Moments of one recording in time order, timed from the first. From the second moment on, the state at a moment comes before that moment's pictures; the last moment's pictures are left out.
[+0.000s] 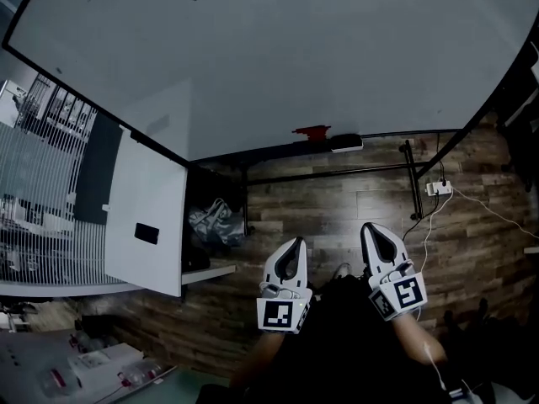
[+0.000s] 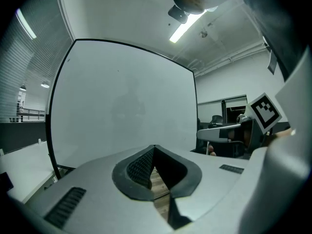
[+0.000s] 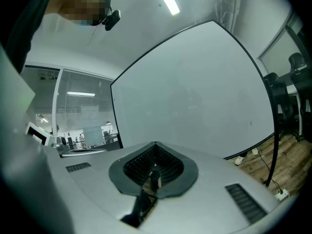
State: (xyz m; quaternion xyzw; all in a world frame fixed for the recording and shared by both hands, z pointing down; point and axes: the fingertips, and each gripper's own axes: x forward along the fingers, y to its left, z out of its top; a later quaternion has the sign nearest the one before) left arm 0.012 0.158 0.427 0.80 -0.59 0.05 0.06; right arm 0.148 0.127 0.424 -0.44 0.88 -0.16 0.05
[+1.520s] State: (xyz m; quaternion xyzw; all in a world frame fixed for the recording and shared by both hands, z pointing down) left arm -0.026 0.031 0.434 0.86 -0.51 0.00 0.08; right arm 0.101 0.023 0.441 -0.53 0.83 -0.19 0.06
